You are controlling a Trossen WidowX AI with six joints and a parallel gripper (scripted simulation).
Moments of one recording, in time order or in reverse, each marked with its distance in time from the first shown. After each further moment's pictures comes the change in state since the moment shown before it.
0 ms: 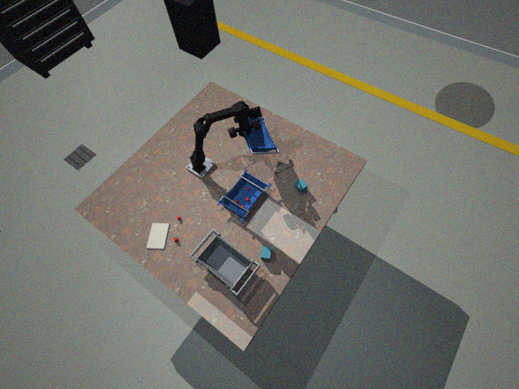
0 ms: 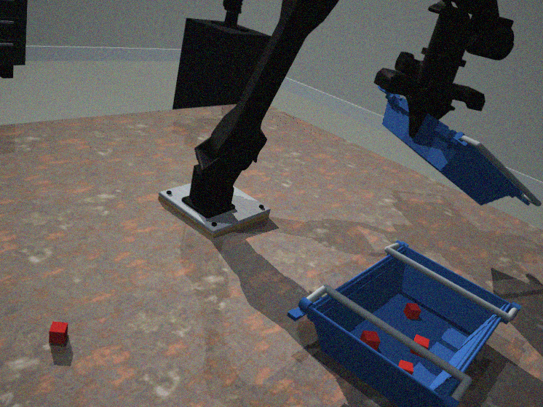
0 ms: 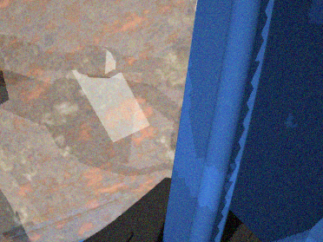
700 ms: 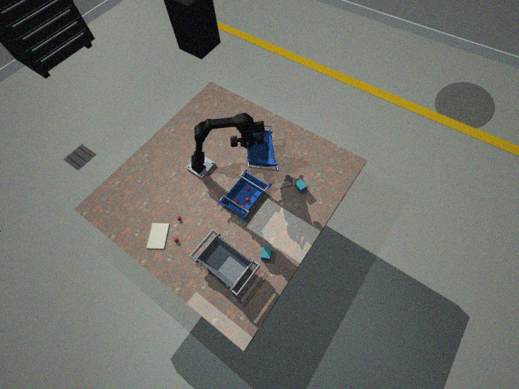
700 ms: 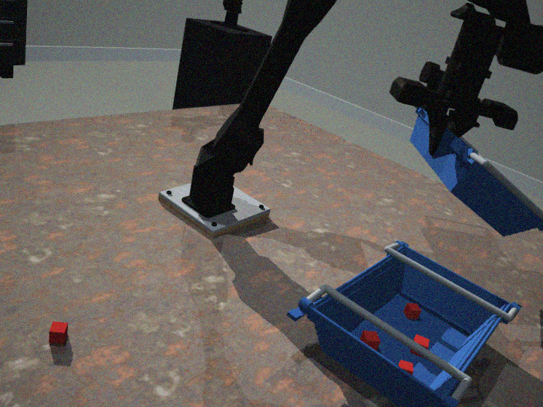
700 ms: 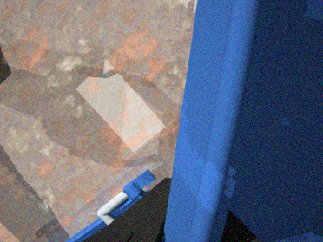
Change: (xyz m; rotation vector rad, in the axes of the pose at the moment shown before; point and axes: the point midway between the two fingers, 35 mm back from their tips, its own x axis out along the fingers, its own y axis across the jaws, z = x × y) arm -0.002 0.012 -0.082 0.237 0.002 -0.007
